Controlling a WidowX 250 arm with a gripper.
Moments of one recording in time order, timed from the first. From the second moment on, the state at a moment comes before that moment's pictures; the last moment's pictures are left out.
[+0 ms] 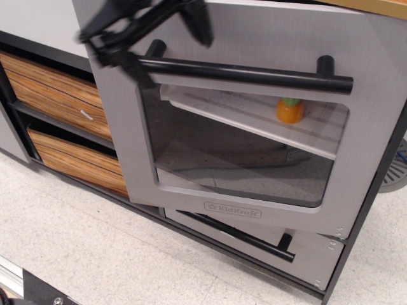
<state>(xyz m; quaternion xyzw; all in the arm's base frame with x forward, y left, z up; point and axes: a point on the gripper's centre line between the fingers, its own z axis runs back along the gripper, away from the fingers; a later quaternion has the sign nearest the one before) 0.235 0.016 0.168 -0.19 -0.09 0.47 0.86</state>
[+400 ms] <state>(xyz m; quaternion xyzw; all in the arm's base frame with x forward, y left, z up) 0.203 0.039 0.107 -0.08 -0.05 0.44 0.89</state>
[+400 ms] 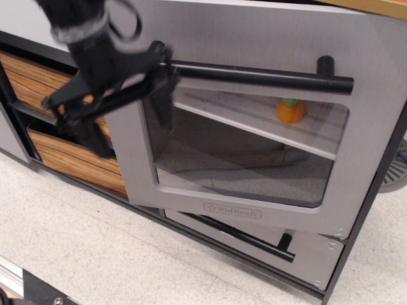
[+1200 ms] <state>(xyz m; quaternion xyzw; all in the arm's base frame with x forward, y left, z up) 0.210 0.156 0.068 -0.08 -0.04 0.44 0.89</state>
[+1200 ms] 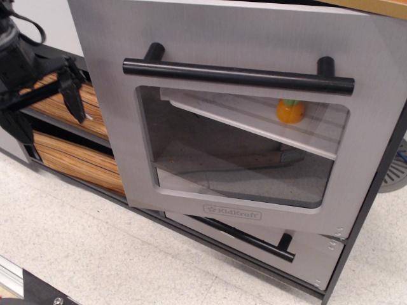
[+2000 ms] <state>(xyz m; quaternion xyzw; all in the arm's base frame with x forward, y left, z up) 0.258 0.183 0.083 -0.06 -0.05 0.61 0.79</state>
